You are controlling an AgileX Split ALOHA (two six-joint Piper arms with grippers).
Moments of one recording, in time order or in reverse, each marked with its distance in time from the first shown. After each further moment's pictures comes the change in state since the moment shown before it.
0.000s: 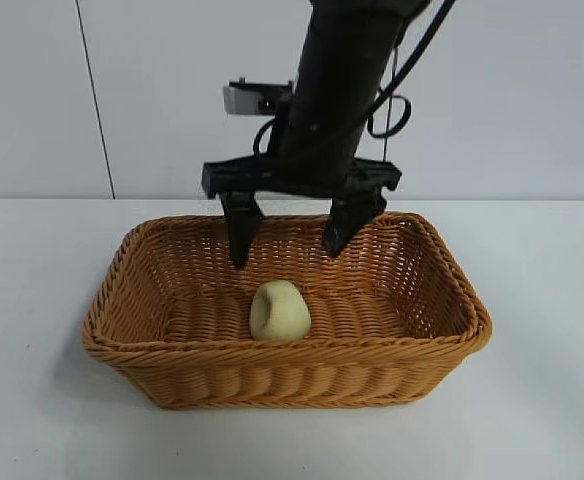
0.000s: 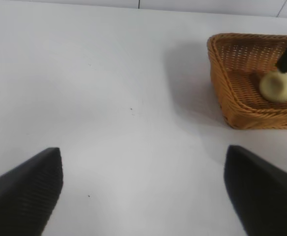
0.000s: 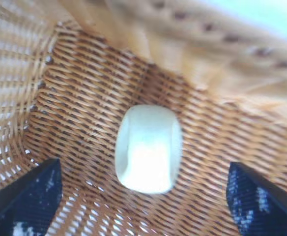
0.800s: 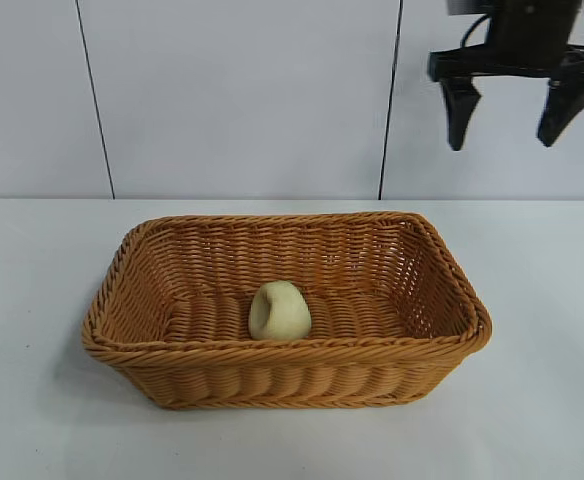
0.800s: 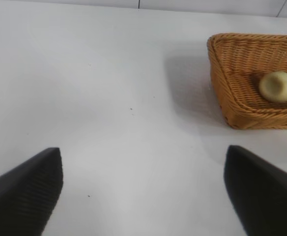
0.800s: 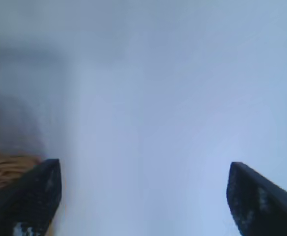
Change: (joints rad) left arm 0.000 0.000 0.000 0.000 0.000 0.000; right arm -0.496 -0.001 -0.194 -0.135 0.188 -0.016
